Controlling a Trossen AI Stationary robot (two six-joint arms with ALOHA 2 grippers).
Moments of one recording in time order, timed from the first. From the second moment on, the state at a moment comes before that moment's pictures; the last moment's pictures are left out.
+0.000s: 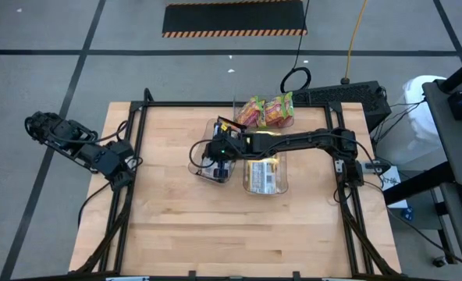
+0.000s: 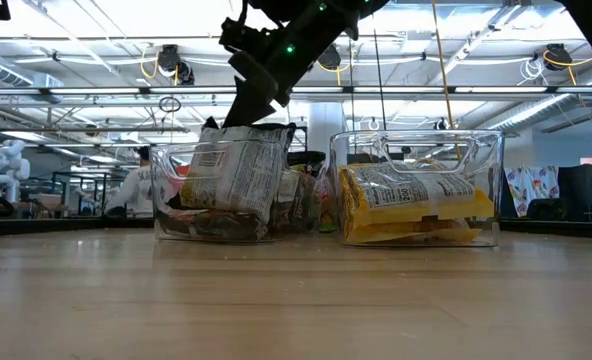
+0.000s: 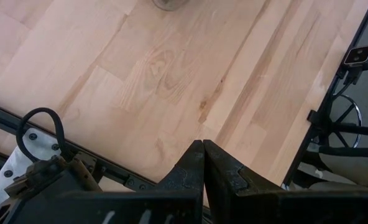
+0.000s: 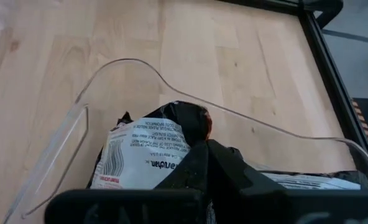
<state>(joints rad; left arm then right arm) -0.50 0.80 1.22 -1.57 -0.08 -1.07 -0.05 2.01 1.62 -0.37 0.18 -0.15</state>
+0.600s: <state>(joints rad) -0.50 0.80 1.22 -1.57 -0.08 -1.08 0.00 2.01 1.62 -0.32 0.19 -0.25</state>
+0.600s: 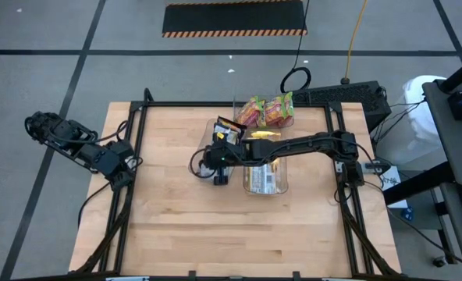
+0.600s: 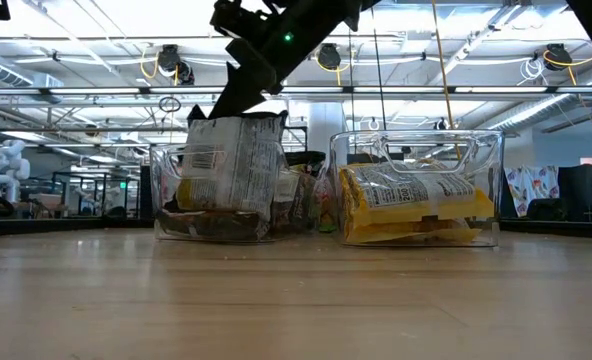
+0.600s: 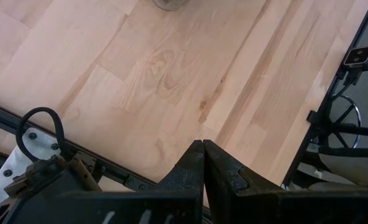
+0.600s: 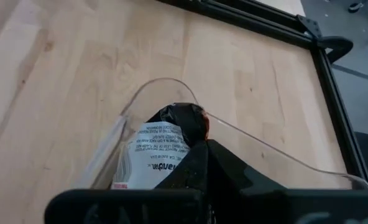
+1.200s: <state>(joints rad) -0.50 0.80 1.22 -1.57 -0.08 -1.08 -0.01 2.01 1.62 -0.32 0.19 -0.20</state>
